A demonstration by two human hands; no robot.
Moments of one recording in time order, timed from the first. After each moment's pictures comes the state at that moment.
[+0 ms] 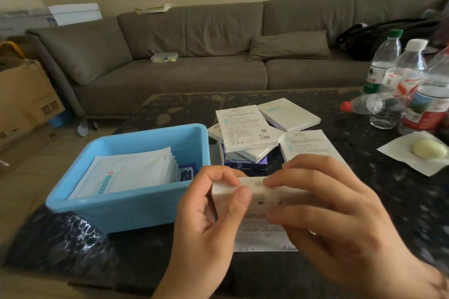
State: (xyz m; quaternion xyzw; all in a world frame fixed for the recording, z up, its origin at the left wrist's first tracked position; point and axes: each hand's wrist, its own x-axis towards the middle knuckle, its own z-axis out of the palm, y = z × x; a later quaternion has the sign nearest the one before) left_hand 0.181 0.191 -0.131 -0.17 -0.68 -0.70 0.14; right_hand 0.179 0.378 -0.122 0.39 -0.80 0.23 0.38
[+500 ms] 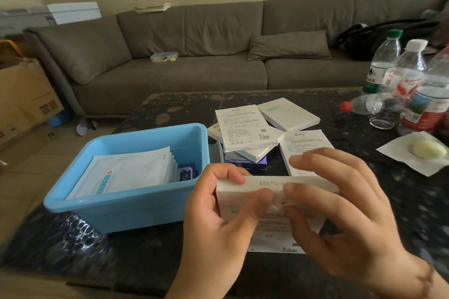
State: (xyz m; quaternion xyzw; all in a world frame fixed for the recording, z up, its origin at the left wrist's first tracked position) left_hand 0.181 0.203 -0.130 -0.14 -0.66 -0.73 0.12; right_hand 0.171 0.383 -0.136 0.35 -0.77 0.22 0.49
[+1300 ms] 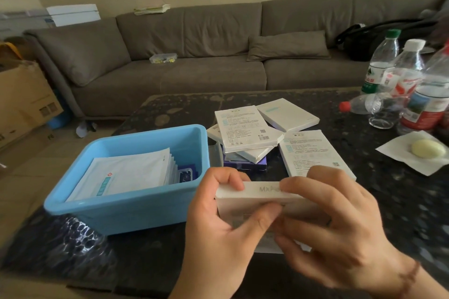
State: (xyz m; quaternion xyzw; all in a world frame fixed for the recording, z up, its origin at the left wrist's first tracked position) left_hand 0.181 0.203 -0.139 -0.15 -0.68 -0.70 0.15; right_hand 0.168 0.384 -0.145 0.38 -0.79 0.15 0.45
